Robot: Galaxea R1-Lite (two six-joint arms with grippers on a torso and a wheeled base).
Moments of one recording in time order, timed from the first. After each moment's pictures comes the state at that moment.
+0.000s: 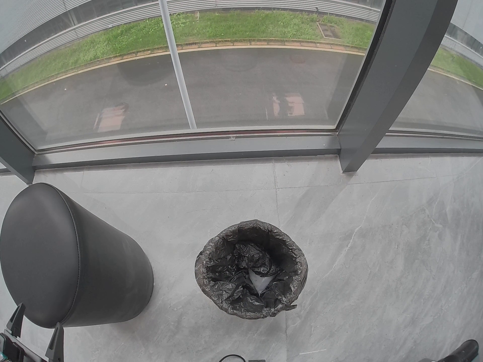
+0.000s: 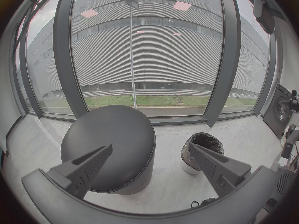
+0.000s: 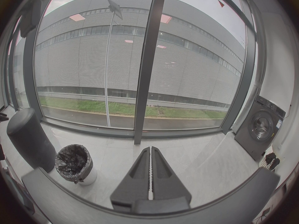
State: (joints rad) left arm 0.00 0.02 -0.02 0.01 -0.01 -0.01; right arm 0.00 0.01 -0.24 0.11 -0.19 -0.10
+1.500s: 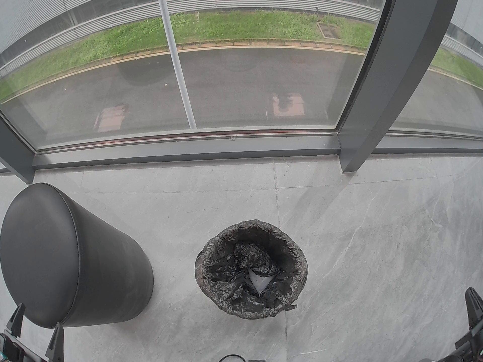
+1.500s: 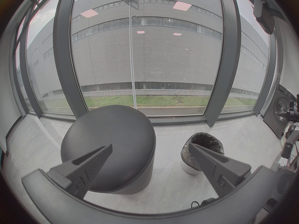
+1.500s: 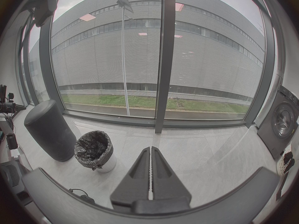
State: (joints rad) left arm 0.00 0.02 -0.02 0.01 -0.01 -0.01; right arm 0.00 0.01 -0.02 -0.02 0.03 -0.07
